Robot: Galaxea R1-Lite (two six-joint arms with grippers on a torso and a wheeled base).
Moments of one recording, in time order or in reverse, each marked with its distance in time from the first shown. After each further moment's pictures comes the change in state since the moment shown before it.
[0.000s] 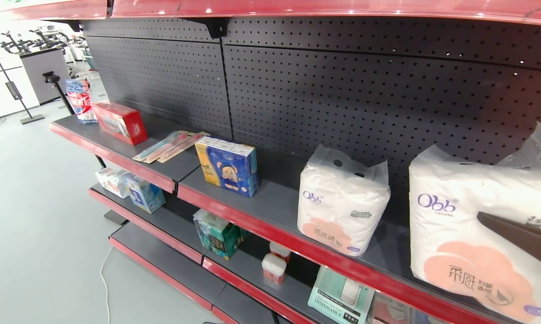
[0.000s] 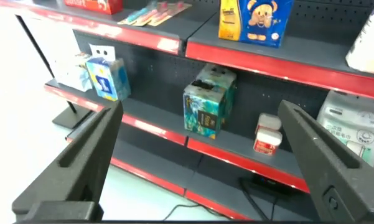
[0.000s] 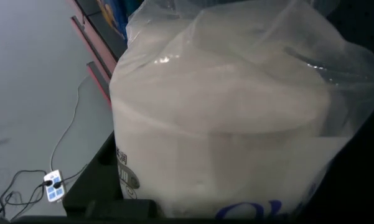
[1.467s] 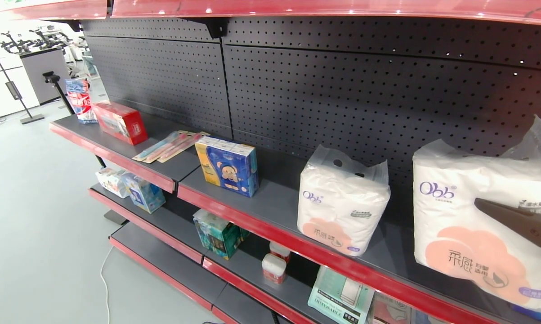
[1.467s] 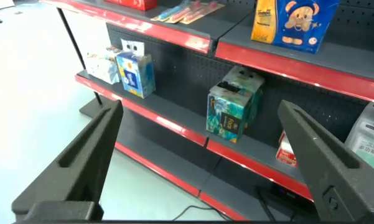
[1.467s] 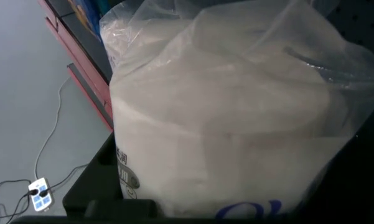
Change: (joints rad) left arm 0.007 -0.007 0.037 -0.031 0.120 -0.016; right arm -0.048 0.055 -0.036 0.000 -0.046 -0.005
